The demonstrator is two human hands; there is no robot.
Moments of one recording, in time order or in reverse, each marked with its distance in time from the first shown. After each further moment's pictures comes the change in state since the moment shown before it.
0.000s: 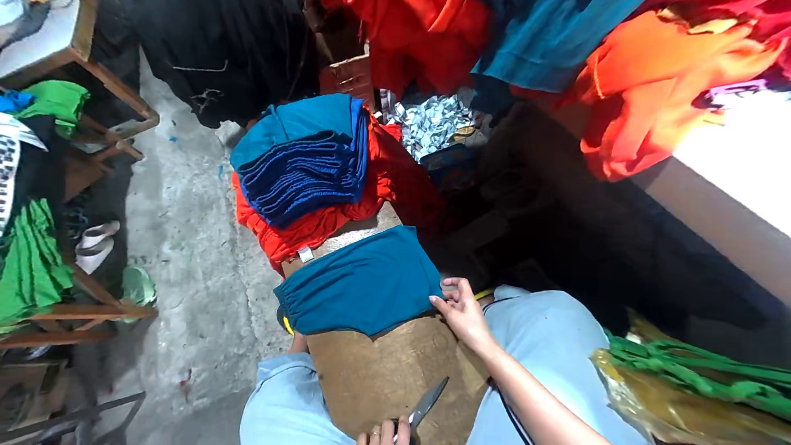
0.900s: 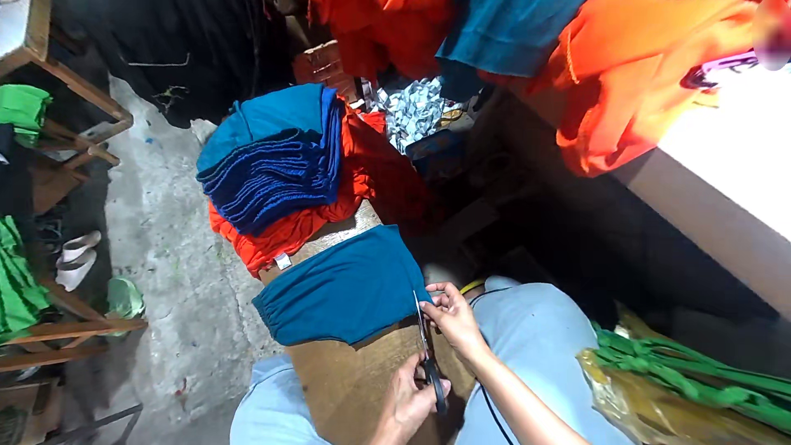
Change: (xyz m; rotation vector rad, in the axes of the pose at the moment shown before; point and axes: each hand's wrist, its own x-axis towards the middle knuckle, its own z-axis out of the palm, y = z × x) left_hand 0.109 0.049 -0.048 -1.161 -0.290 -0.192; right_hand 0.002 0.015 -0.008 0.285 0.010 0.082
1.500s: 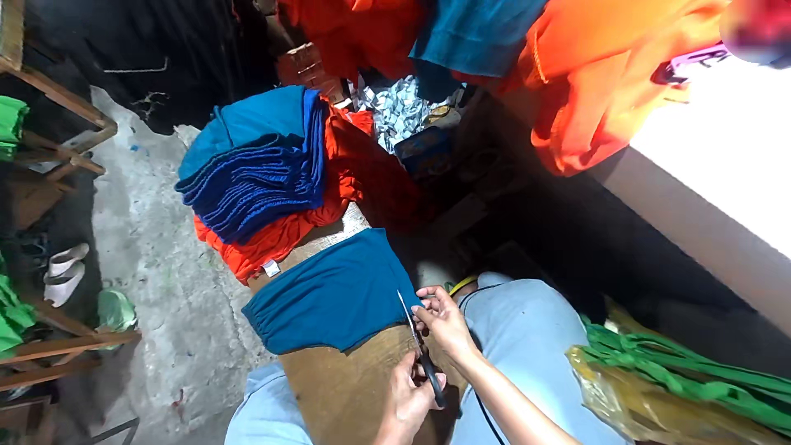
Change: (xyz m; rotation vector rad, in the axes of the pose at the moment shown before) left_hand 0.009 0.005 0.018 -0.162 0.085 0.014; right_hand -0.005 -0.003 0.000 0.093 -0.012 0.062
